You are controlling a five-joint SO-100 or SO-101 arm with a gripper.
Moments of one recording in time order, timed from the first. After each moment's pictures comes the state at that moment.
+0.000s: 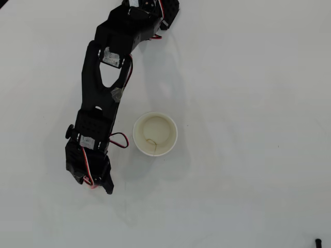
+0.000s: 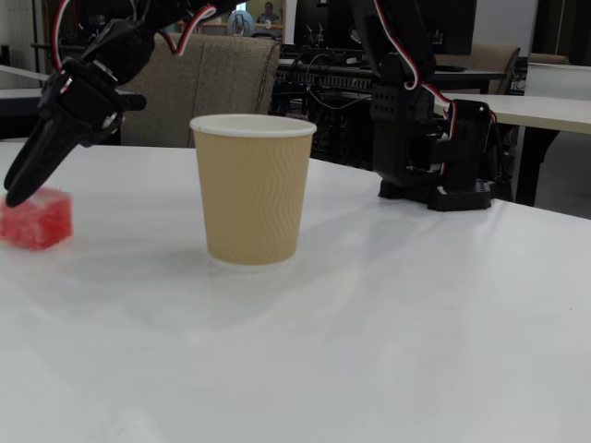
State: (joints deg) arm 25.7 63.8 77.3 15.3 -98.4
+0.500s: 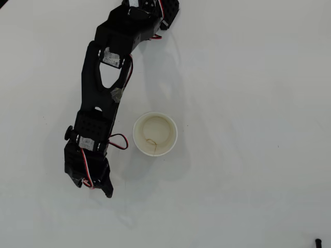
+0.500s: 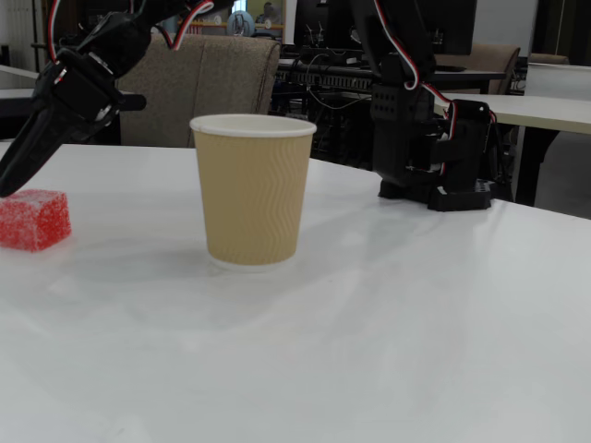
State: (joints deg) arm 25.8 63.8 75.8 15.0 -98.4
